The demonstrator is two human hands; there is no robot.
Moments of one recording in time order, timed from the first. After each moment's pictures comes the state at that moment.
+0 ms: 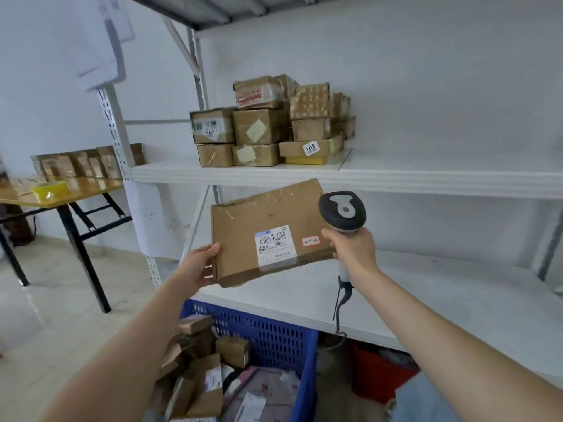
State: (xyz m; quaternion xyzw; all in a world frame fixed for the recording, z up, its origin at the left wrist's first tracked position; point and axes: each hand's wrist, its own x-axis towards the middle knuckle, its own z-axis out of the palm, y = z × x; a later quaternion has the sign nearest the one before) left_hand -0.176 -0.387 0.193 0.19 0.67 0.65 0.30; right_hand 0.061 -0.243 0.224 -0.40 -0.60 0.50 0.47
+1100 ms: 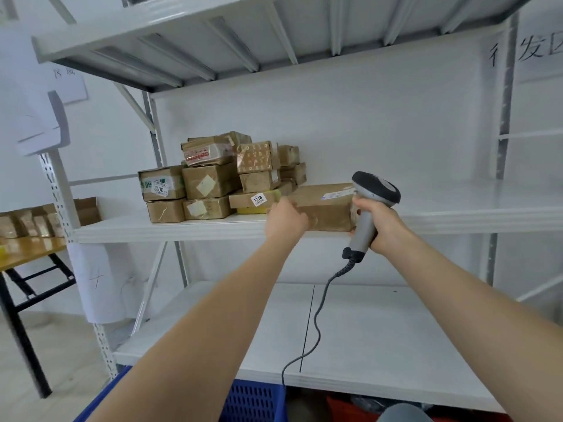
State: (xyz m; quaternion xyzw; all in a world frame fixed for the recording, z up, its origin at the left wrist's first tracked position) left_hand 0.022 -0.196 0.349 0.46 0.75 0.47 0.03; right_hand 0.173 -0.127 0.336 -0.32 -0.44 0.67 0.50
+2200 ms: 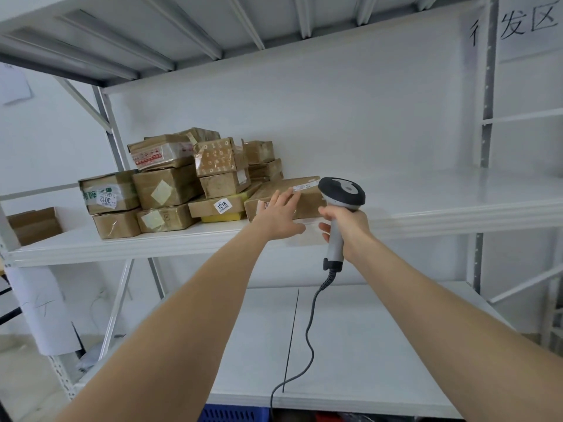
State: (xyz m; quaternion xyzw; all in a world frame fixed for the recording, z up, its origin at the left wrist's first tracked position) left_hand -0.007 -0.077 0.349 0.66 0.73 0.08 -0.13; right_hand 0.147 -0.074 0.326 -0.35 -0.43 0.64 0.53
